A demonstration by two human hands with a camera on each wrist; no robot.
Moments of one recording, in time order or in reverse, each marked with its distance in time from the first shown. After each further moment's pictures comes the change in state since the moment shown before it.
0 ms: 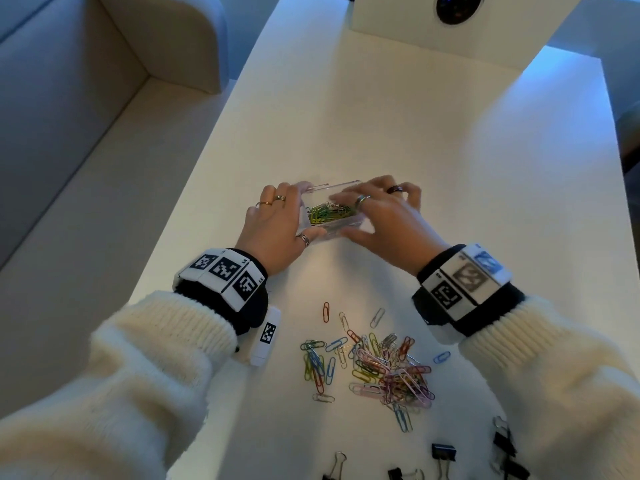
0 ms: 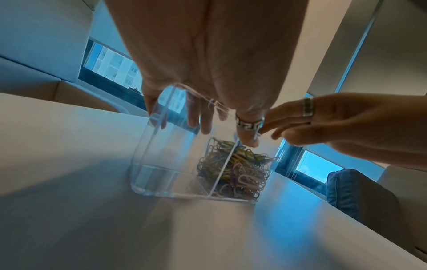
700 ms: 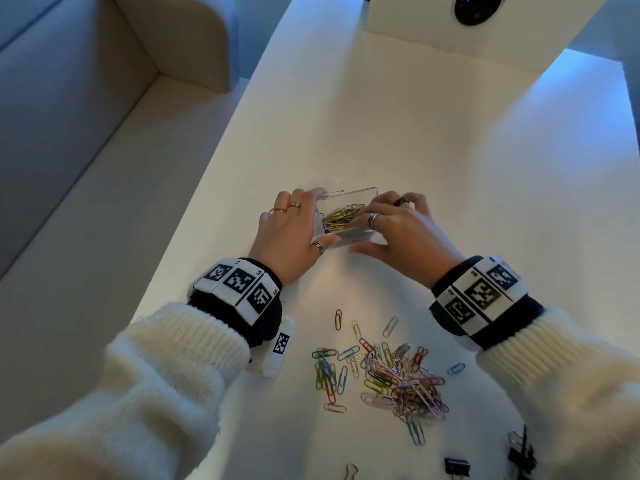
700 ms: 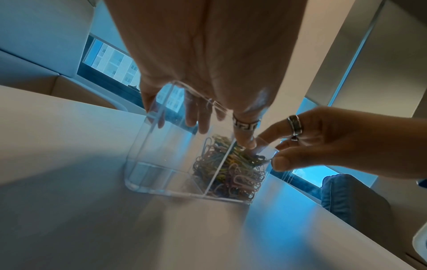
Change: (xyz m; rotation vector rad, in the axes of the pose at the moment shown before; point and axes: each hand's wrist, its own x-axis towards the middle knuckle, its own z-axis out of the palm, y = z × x) left_hand -0.001 -0.001 0.001 0.020 -0.003 -0.008; right_hand 0.003 0.003 0.008 -0.022 -0.028 -0.075
